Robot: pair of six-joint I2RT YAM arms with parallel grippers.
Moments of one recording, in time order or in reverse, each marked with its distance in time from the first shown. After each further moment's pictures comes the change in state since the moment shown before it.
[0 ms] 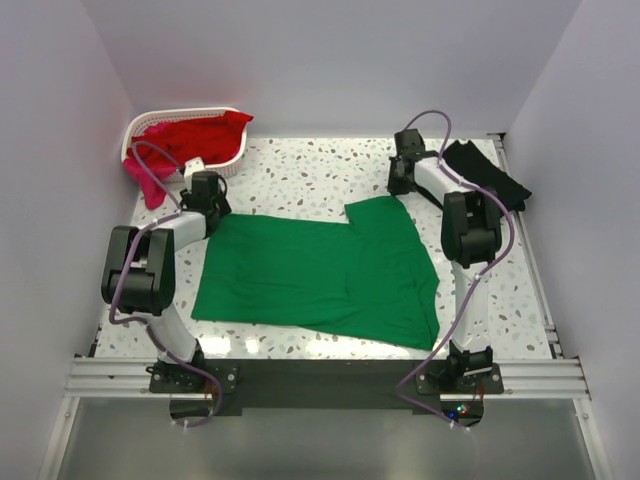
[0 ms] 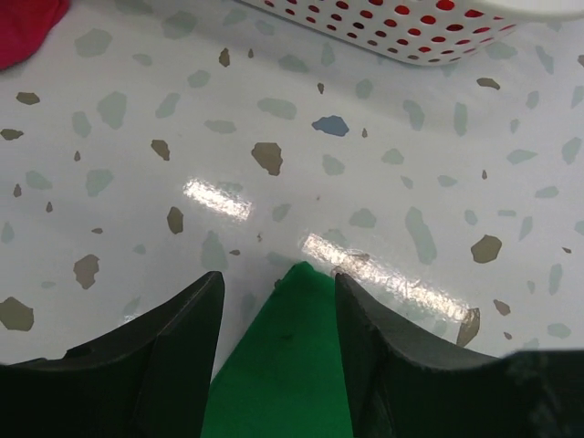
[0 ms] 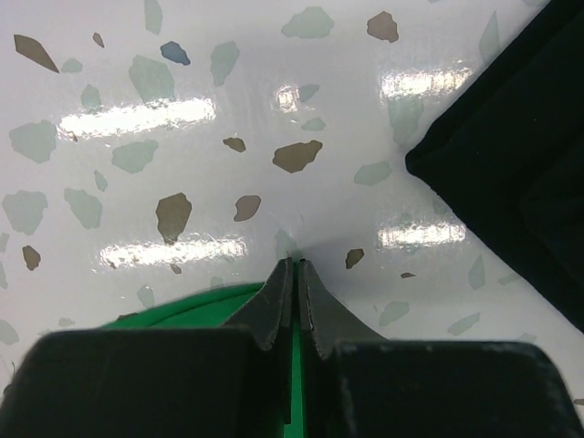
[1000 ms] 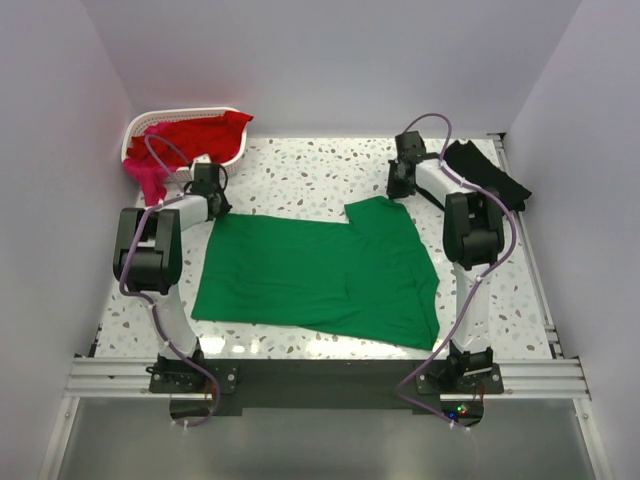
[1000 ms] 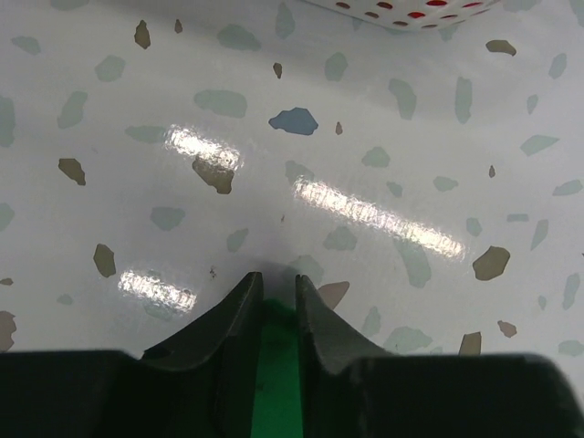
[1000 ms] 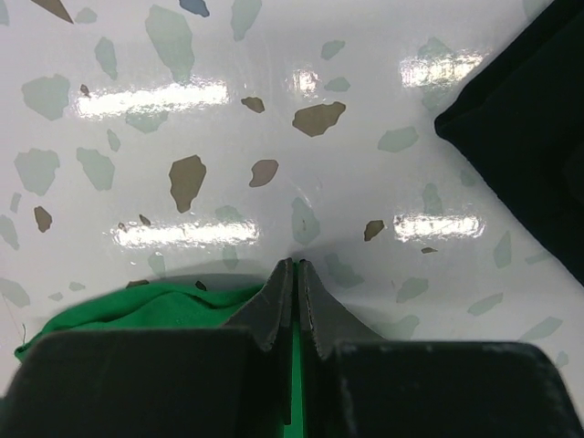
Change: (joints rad) left arm 0.042 0.177 0.200 -0.169 0.146 0.011; right arm 0.000 -0.032 -0.048 0.000 -0.056 0.000
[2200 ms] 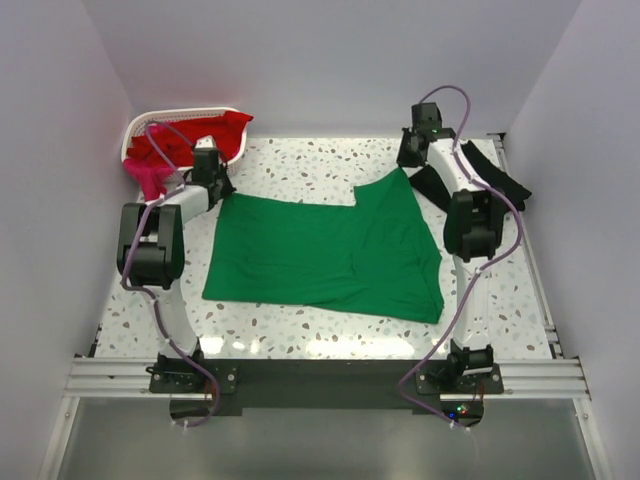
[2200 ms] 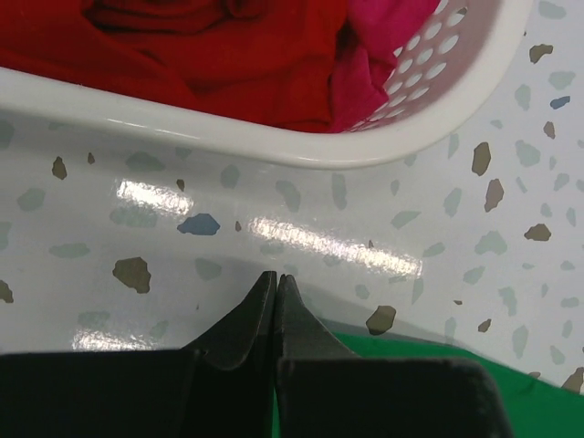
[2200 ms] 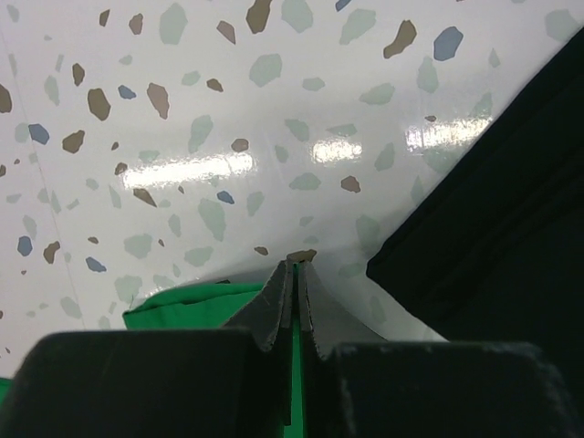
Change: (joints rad) left arm 0.000 0.051 0.129 0.063 0.106 0.013; right arm -0.071 0.124 0.389 -0.114 -0.014 0.019
